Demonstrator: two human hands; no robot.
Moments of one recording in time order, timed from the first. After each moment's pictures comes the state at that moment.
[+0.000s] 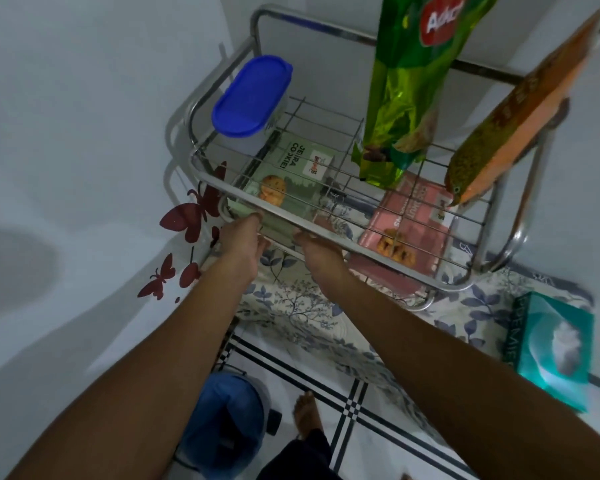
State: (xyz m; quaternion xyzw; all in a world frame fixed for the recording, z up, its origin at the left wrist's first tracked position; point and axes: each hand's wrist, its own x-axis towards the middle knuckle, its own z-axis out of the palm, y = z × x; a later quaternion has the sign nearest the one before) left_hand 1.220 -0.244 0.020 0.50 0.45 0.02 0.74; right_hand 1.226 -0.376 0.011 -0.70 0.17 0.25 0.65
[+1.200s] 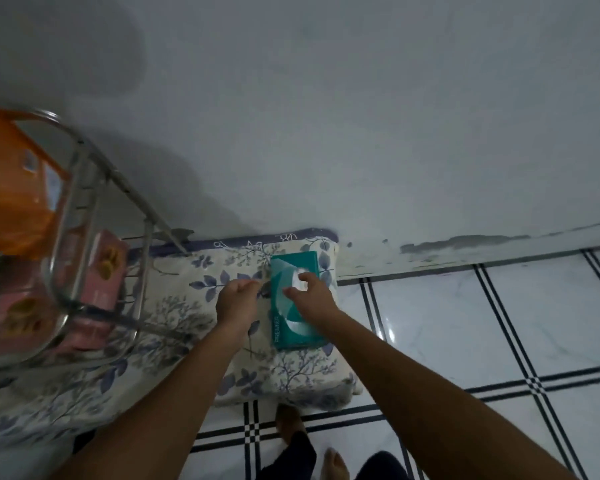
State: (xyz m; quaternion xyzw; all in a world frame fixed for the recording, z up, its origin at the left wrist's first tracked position) left_hand 1.184 -0.749 -0.077 0.78 0.24 -0.21 0.54; right_hand 1.139 -0.890 -0.063 -0.74 0.33 0.17 0.56
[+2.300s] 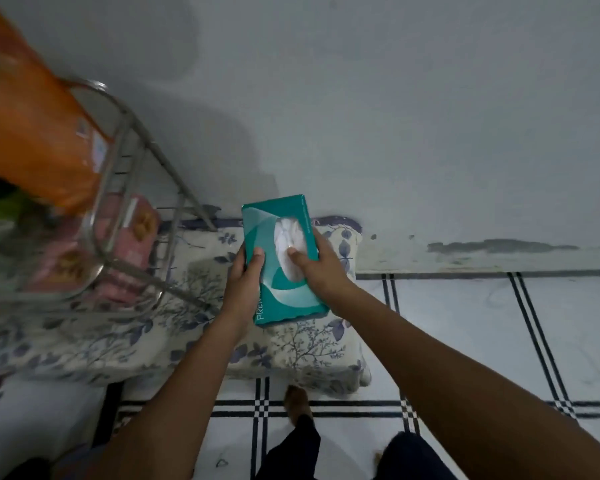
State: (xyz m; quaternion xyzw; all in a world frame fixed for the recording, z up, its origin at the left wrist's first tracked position) left_hand 1.149 -0.736 -0.032 0.70 0.16 -0.16 0.68; right_hand 1.136 -0.888 -0.015 -0.71 0.21 0.11 0.66
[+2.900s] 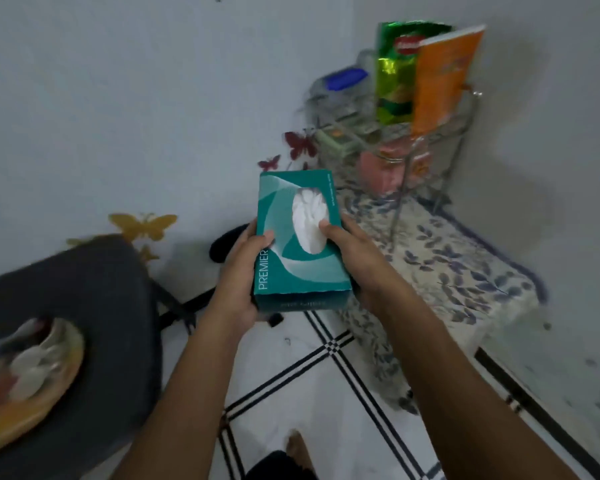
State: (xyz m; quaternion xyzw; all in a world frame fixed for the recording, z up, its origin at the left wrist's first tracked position) left_hand 0.625 -0.676 0.166 0.48 0.26 0.25 0.80; right_hand 0.772 -0.786 0.175 -0.58 -0.18 0.43 0.67
